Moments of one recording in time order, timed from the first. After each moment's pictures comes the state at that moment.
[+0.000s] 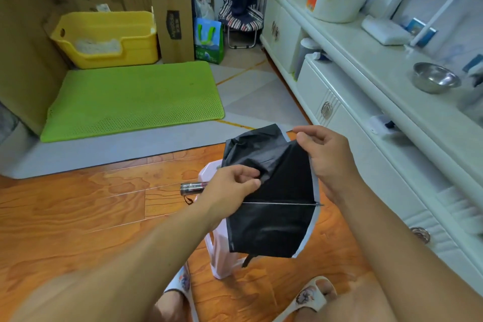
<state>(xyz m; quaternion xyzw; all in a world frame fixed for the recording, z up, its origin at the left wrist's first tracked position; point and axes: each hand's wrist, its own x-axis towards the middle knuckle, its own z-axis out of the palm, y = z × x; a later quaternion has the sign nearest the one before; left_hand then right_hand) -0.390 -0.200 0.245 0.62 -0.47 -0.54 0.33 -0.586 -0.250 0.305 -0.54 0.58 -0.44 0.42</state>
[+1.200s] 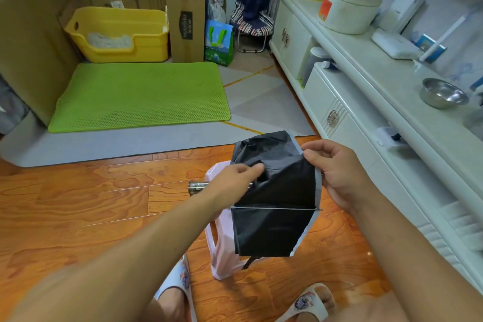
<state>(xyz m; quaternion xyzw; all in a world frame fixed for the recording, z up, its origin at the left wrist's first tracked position) -0.372 -0.206 0.252 0.62 -0.48 -0.55 0.29 -0.594 -0.250 0.297 -0.53 0.56 -0.39 0.49</state>
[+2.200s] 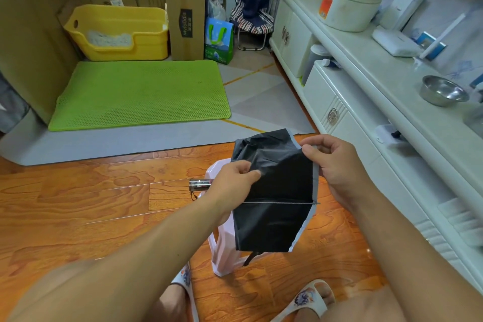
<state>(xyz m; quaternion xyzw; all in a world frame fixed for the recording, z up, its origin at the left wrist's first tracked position) -0.384 -0.197 0.254 0.62 -0.36 -0.59 0.37 -0.590 -0.247 0.301 -0.59 0.57 -0.38 0.43</state>
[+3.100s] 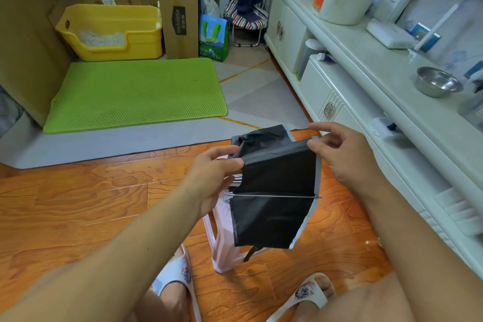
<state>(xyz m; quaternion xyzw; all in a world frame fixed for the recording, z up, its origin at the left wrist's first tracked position) -0.359 -0.197 0.266 0.54 -0.25 -0.63 0.50 -0.606 -0.242 0.323 -0.67 0.58 -0.35 0.30</state>
